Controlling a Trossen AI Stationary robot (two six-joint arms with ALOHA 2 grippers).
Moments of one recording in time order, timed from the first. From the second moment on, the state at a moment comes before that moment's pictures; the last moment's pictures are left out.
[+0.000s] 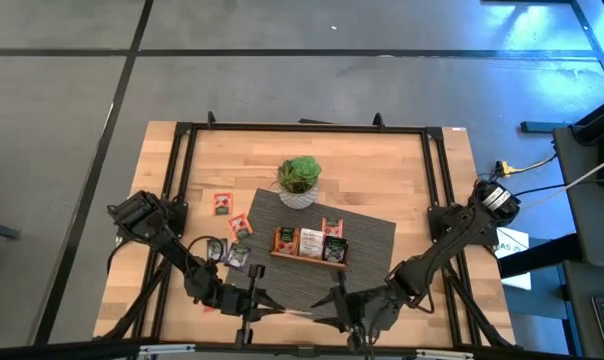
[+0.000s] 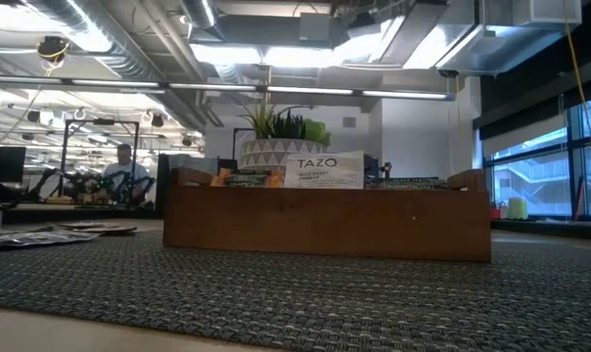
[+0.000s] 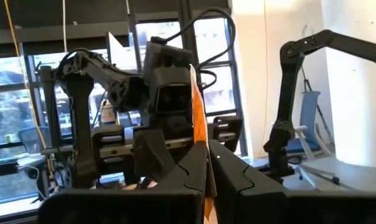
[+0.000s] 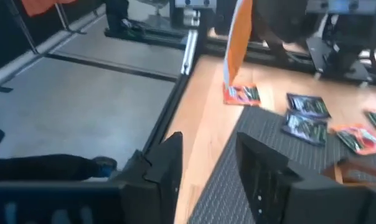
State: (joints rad) left arm -0.80 1.91 0.79 1.54 -0.60 0.35; right arm 0.73 1.77 1.21 0.13 0.46 0.15
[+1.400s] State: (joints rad) left arm -0.85 1.91 0.79 1.49 -0.78 0.37; right arm 0.70 1.74 1.21 0.25 0.57 0.16
